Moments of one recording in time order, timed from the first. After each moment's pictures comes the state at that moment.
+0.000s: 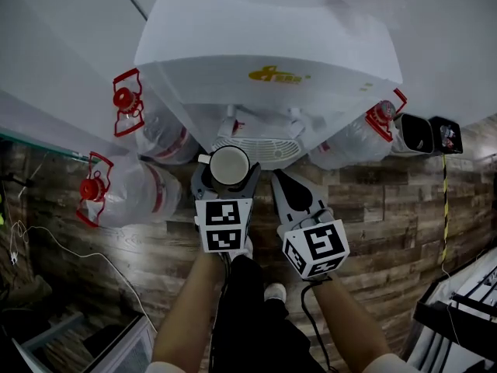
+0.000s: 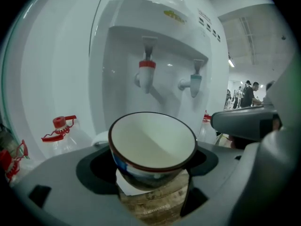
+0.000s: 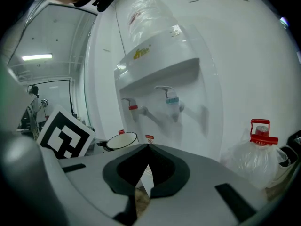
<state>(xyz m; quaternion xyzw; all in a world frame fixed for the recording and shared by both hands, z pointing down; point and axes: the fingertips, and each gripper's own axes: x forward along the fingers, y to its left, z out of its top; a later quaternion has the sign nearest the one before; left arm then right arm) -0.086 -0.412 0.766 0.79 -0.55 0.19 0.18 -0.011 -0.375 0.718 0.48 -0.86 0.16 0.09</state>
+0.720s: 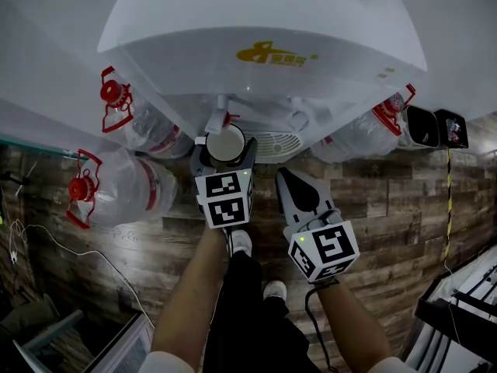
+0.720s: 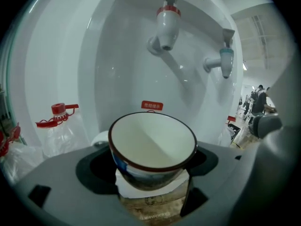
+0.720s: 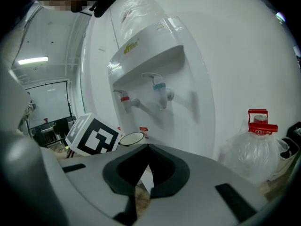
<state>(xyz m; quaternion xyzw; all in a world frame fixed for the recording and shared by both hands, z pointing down) -0.088 -0.458 0.814 0.75 -0.60 0.17 0.22 0.005 -0.378 0.748 0.48 -0.85 0.18 0.09</state>
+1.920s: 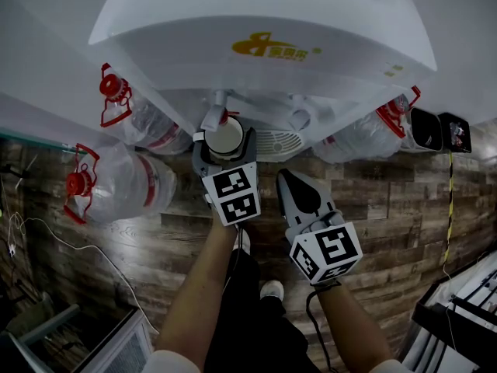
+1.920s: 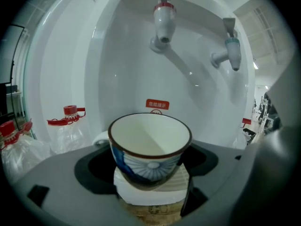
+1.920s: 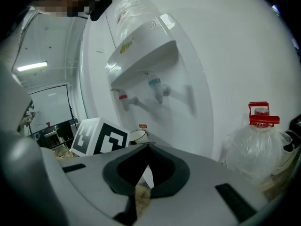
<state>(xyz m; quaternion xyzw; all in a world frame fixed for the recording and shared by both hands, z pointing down) -0.094 -0.470 0.817 0.71 -0.67 0.14 0.18 0.010 -0.376 0.757 0.47 -0.86 0.21 0.08</state>
